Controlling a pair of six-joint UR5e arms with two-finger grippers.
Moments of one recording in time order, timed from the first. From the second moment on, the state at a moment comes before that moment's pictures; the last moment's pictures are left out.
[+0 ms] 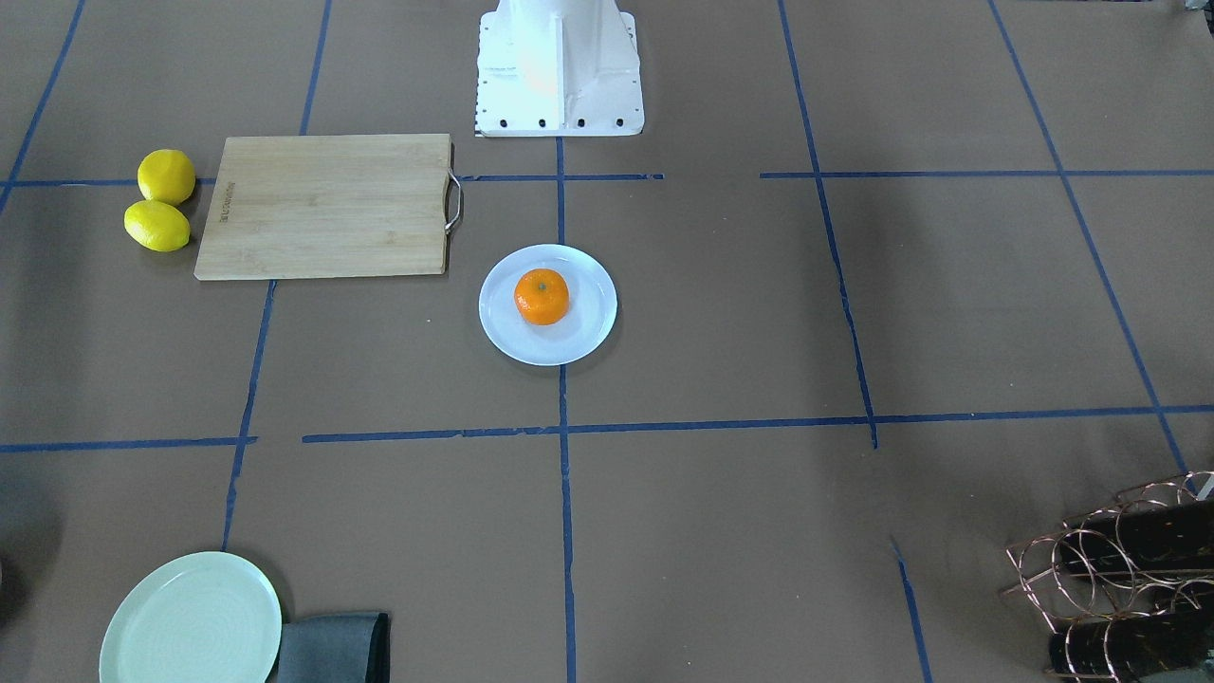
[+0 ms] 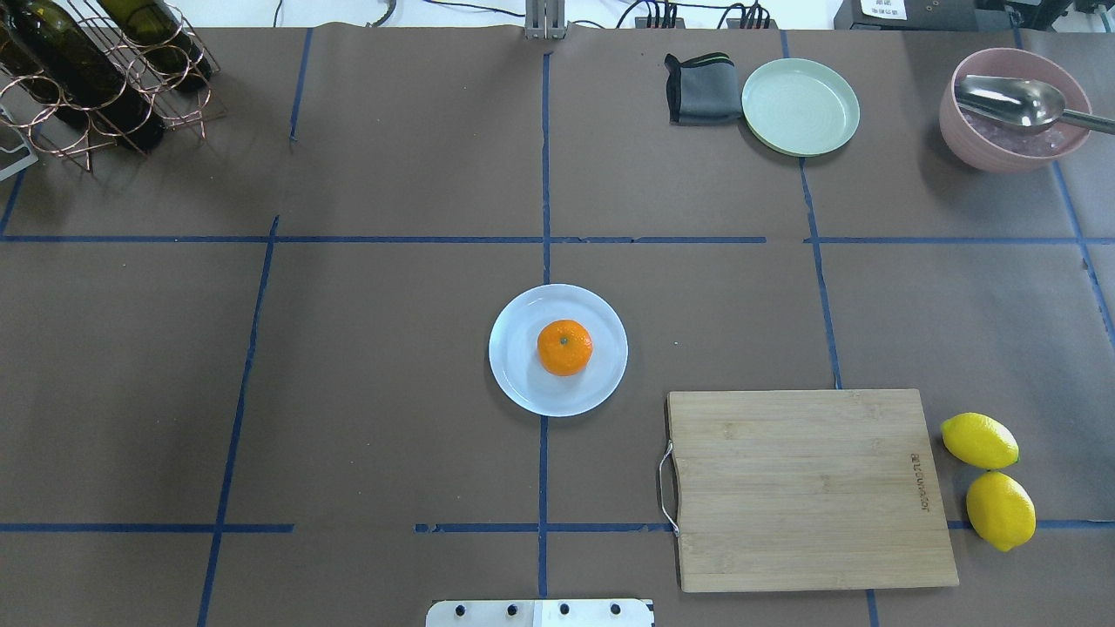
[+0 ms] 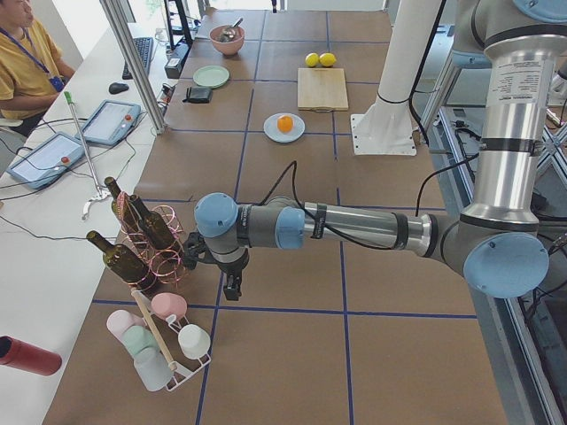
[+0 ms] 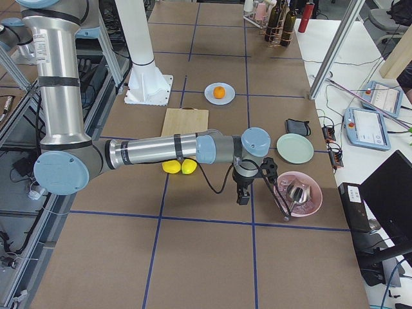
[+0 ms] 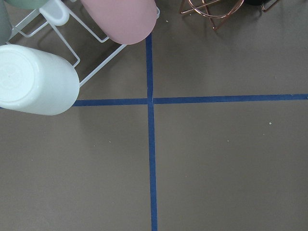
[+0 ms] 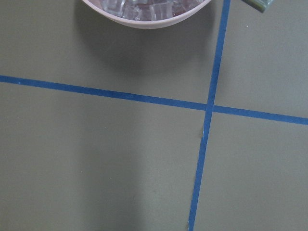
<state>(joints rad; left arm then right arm) -1.55 -1.61 -1.63 -1.49 -2.41 0.01 1.47 -1.52 1.67 -1.69 2.35 -0.03</state>
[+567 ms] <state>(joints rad) -1.55 -1.62 -1.63 -1.49 -2.41 0.01 1.47 -1.52 1.67 -1.69 2.35 -0.03</state>
